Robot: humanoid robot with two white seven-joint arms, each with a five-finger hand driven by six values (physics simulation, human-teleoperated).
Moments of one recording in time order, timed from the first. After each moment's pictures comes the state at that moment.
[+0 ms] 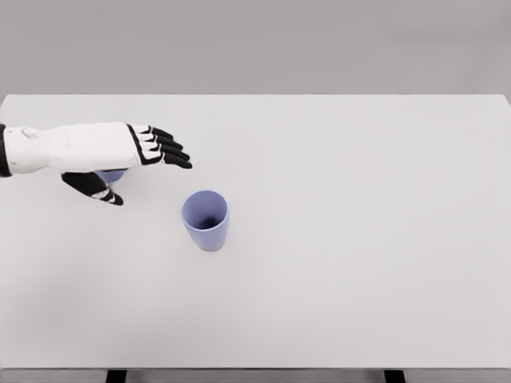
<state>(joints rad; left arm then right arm) -0.94 1.09 -1.02 -1.70 0.00 -0.61 -0.43 -0.01 0.00 -0.07 0.14 0.07 -0.15 0.14</state>
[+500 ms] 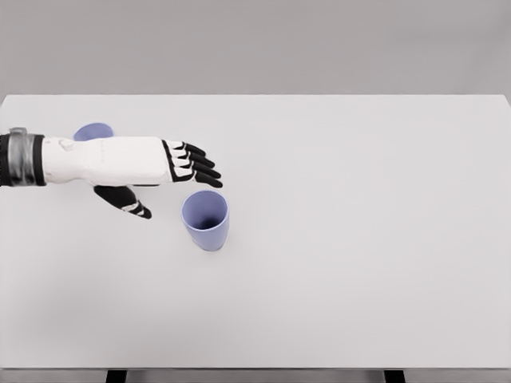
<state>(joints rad) -0.96 1.02 -1.08 -1.73 -0.01 -0.61 -0.43 -0.01 0.00 -0.07 0.14 0.07 -0.15 0.14</state>
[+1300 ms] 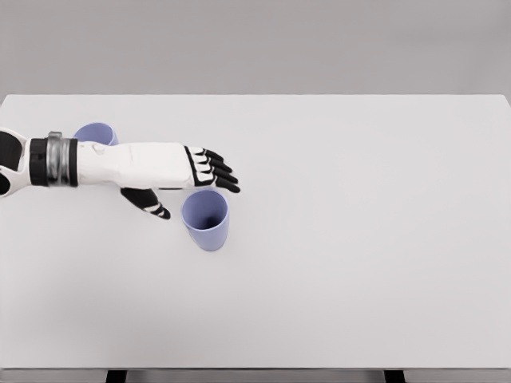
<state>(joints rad) -0.98 0.91 -1.13 -1.64 -0.08 -0.61 -0.41 -0.01 0.00 -0.07 0.14 0.07 -0.15 0.14</state>
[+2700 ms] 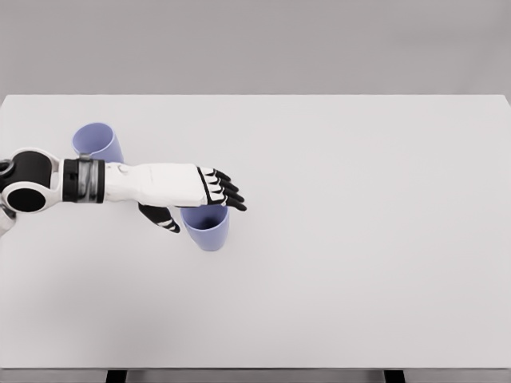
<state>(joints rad) -0.89 0.82 -1.11 -1.56 -0.22 -0.61 -0.40 -0.01 0.00 -0.07 0.14 0.07 -0.15 0.14</state>
